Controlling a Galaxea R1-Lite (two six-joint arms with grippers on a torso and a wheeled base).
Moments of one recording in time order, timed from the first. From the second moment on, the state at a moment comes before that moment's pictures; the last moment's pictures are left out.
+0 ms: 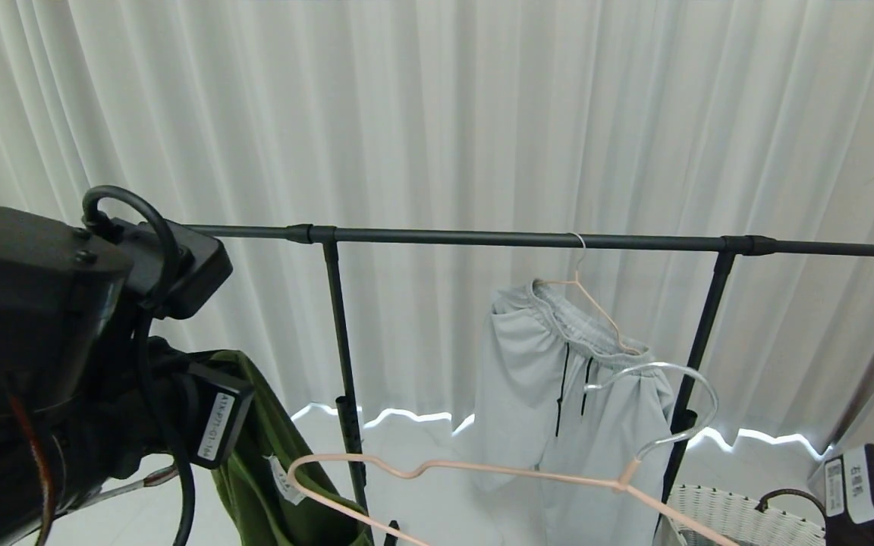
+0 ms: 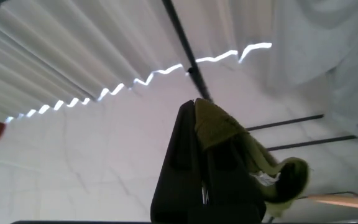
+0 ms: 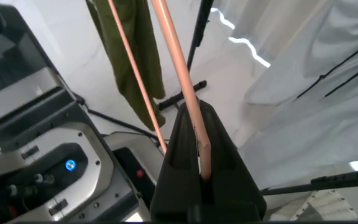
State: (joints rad) left arm -0.75 1.29 -0.92 0.29 0.64 -0.04; right arm 1.13 1.10 -0.42 -0.22 -0.12 0.11
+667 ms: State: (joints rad) left arm -0.78 1.40 -0.95 0.24 0.65 -0.12; right arm 1.13 1.26 -0.50 -0.30 -0.14 0.29
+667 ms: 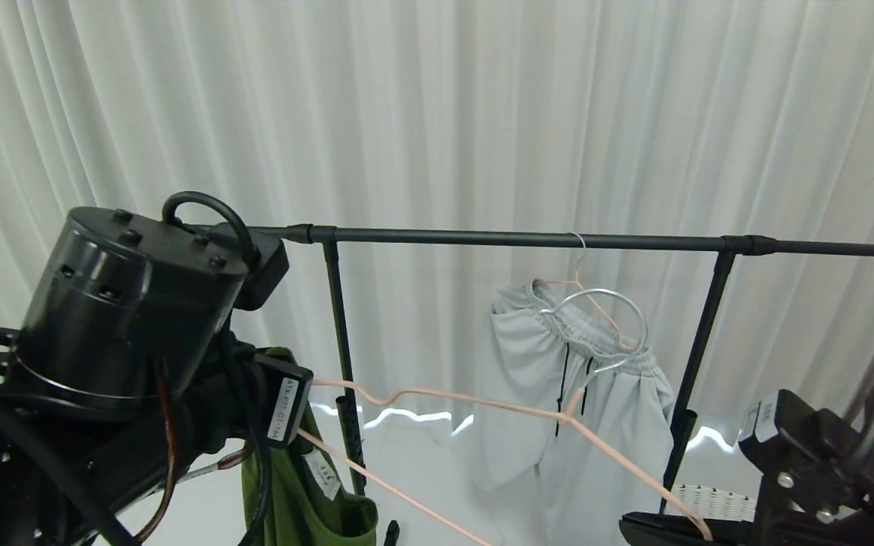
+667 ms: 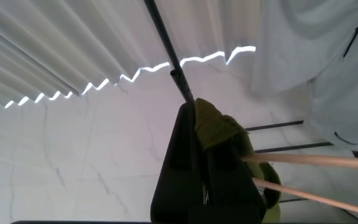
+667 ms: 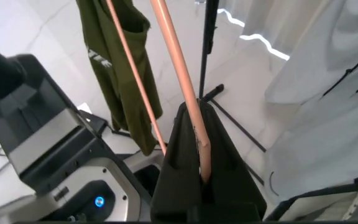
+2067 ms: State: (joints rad) left arm -0.81 1.50 -1.01 0.22 0.73 -0.23; right arm 1.11 1.51 -0.64 -0.39 -0.24 0.43
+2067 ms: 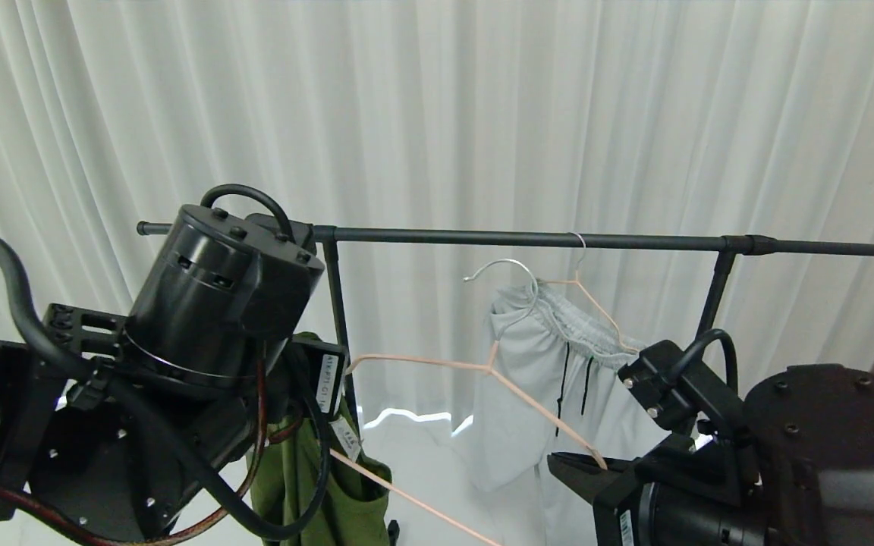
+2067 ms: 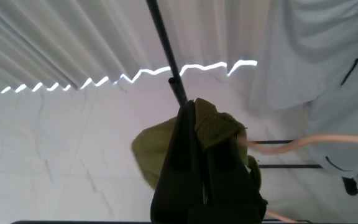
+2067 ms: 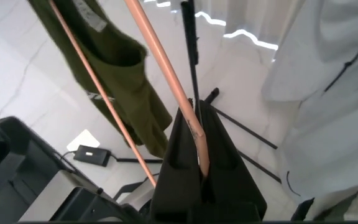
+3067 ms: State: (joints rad) left arm -1.04 1.49 -1.12 0.22 0.67 -0.37; right arm 1.22 1.69 -0.77 -0.42 -0.25 0.43
